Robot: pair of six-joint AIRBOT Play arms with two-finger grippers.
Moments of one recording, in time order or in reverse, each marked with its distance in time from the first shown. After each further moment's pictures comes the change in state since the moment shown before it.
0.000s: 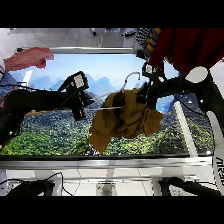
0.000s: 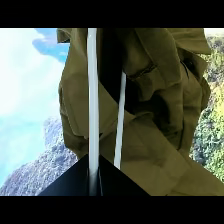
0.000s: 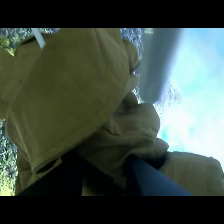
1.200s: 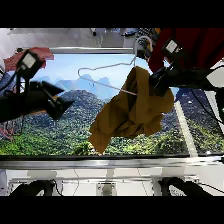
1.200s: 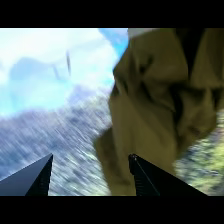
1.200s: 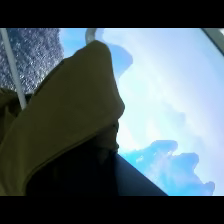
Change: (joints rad) left arm 0.166 0.259 -0.080 0.110 0.078 -0.550; right arm -0.027 0.179 0.001 -0.152 -0.280 0.332
